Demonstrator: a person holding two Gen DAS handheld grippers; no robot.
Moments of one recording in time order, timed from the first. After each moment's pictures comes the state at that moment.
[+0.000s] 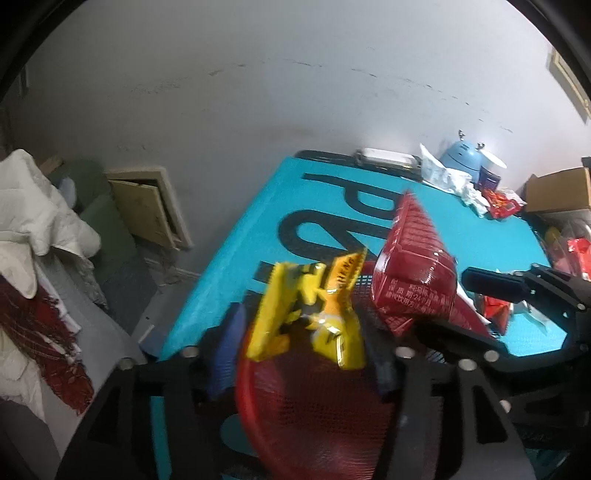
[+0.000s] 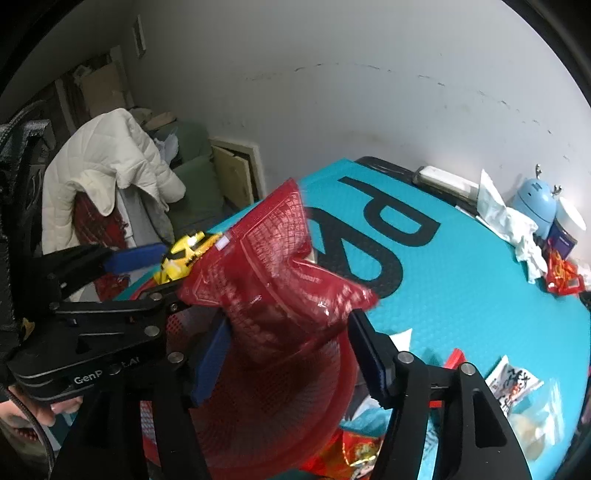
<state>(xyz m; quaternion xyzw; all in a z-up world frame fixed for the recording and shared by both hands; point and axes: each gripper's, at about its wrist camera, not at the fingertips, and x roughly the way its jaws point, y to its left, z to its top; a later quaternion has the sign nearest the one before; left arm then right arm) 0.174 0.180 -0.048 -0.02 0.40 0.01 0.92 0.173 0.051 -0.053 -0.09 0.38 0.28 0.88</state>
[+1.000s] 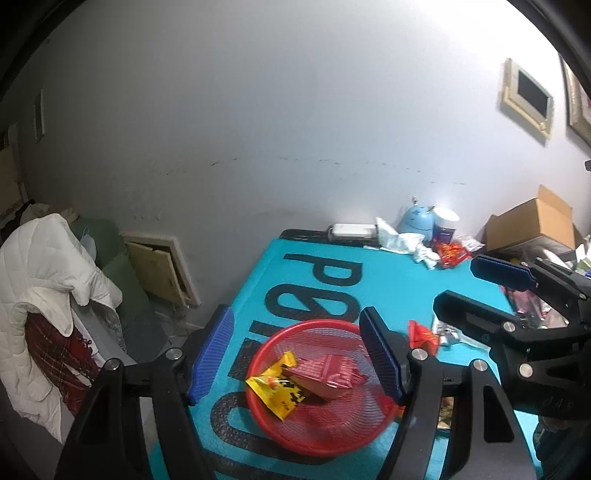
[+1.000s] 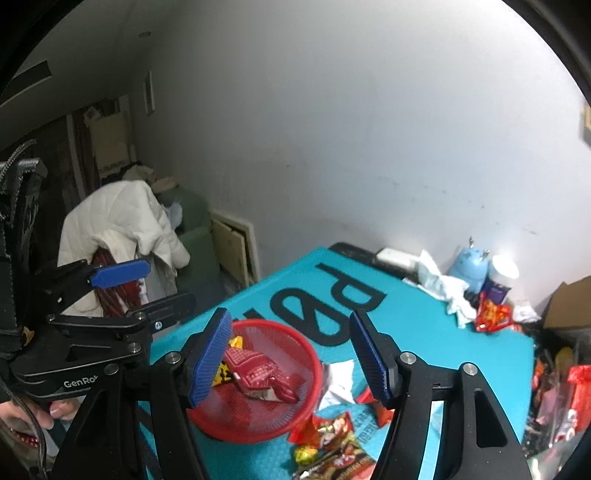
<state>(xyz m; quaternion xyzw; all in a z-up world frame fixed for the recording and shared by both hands) 0.087 0.138 0.064 0.01 0.29 0.00 0.96 0.089 -0.009 0.057 -0.06 0.25 0.27 0.93</state>
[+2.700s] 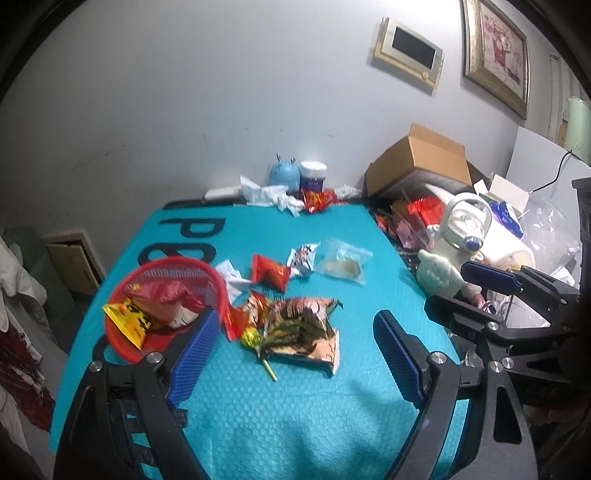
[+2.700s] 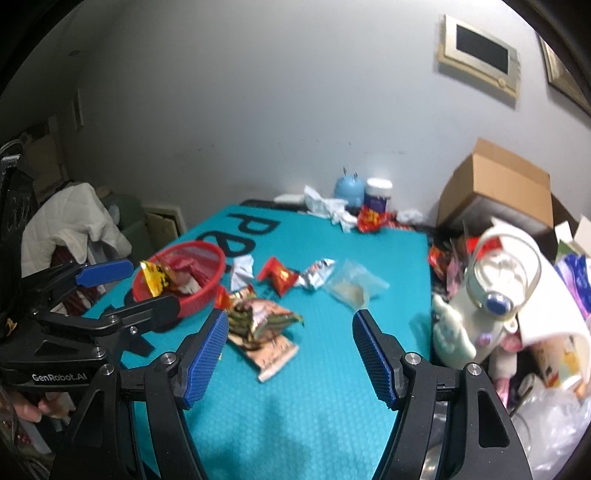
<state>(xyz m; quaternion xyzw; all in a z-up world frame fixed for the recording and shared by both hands) -0.001 0.014 0.029 0.02 0.33 -0.17 0.93 -0.044 -0.144 0.018 -0.01 0.29 0.11 0.95</state>
